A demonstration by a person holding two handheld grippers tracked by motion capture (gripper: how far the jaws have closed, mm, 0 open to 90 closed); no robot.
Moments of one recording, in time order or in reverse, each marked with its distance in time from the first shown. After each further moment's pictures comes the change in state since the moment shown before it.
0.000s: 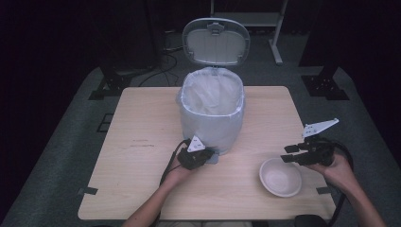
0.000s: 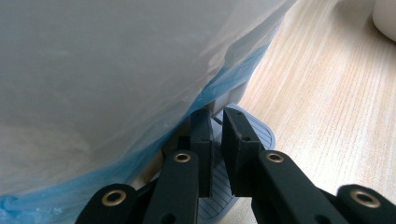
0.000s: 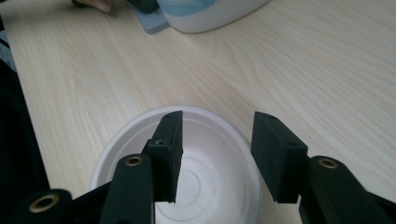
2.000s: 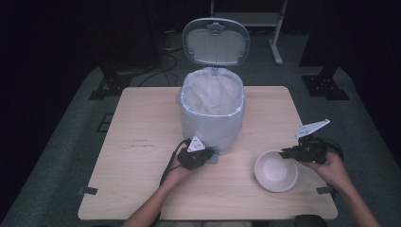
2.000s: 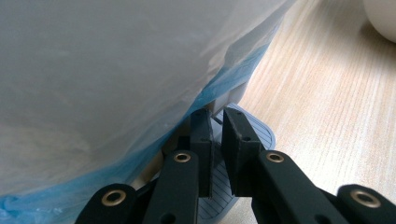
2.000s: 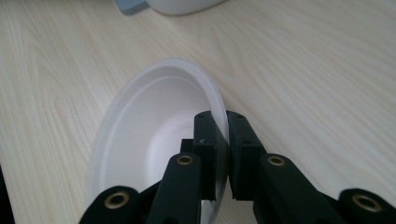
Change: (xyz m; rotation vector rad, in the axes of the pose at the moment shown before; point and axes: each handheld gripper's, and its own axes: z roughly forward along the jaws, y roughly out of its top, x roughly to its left) left arm 0.000 0.000 0.000 0.001 0.000 0.002; right arm -0.009 0.001 0.017 0.038 -0.041 -0.027
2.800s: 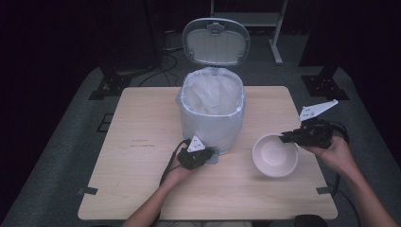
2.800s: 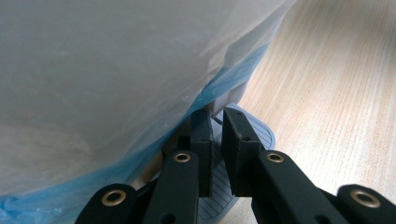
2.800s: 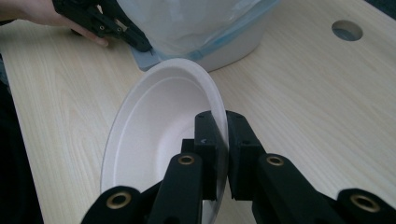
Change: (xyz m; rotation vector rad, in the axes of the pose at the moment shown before) left arm 0.000 0.000 0.000 0.000 -0.001 0.000; right arm 0.011 0.055 -0.043 -0.064 -0.021 -0.075
